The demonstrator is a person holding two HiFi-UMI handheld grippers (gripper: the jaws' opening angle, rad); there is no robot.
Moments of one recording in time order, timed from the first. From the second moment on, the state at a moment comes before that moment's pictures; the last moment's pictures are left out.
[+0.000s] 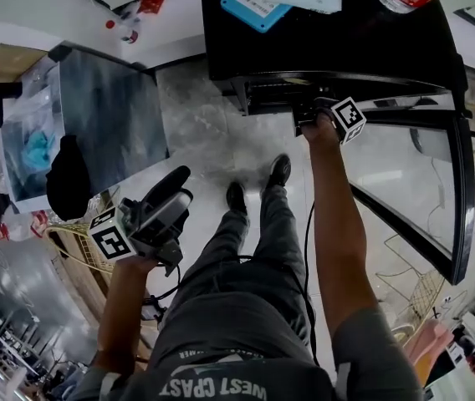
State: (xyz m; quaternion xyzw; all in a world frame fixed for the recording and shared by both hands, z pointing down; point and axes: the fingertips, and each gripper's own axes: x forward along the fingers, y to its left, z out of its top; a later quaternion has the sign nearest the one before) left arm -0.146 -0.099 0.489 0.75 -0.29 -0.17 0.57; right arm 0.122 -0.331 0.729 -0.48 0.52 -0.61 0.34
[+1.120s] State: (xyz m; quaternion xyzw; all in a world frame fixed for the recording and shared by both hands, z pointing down) left arm -0.122 -0.087 0.512 0.75 -0.27 -0.16 0.58; right arm 0.145 -0.314 0.726 -0.50 0.55 -0.54 0.39
